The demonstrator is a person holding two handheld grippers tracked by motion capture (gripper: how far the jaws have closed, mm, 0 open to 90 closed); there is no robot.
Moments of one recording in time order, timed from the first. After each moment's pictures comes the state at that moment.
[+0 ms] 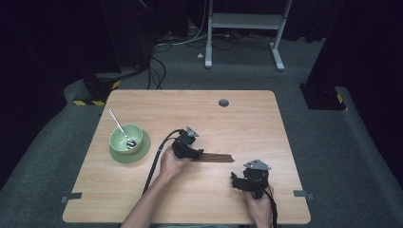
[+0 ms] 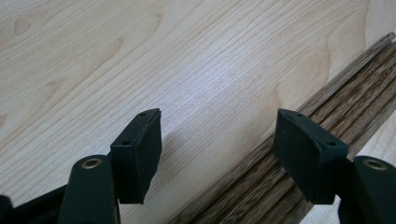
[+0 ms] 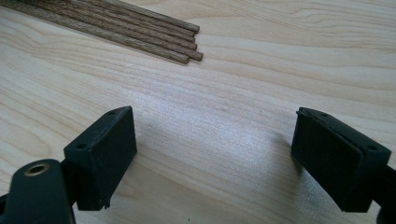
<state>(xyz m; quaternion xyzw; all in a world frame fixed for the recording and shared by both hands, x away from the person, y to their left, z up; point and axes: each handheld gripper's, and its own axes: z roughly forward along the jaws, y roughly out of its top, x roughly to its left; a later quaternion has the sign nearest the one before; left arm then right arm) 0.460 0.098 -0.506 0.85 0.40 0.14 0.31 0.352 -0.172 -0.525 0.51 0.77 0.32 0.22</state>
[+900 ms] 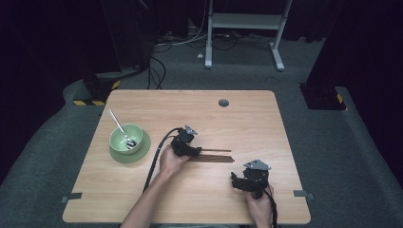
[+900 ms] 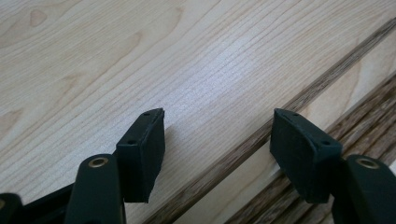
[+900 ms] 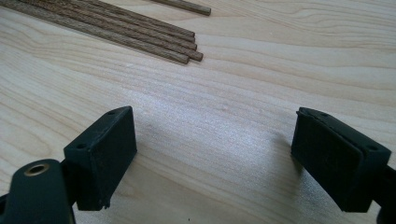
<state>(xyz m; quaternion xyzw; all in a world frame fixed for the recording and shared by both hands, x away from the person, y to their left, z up) 0.471 0.100 -0.508 0.85 0.41 0.15 0.29 0.352 -0.172 -0.525 0.51 0.77 0.32 0.22</state>
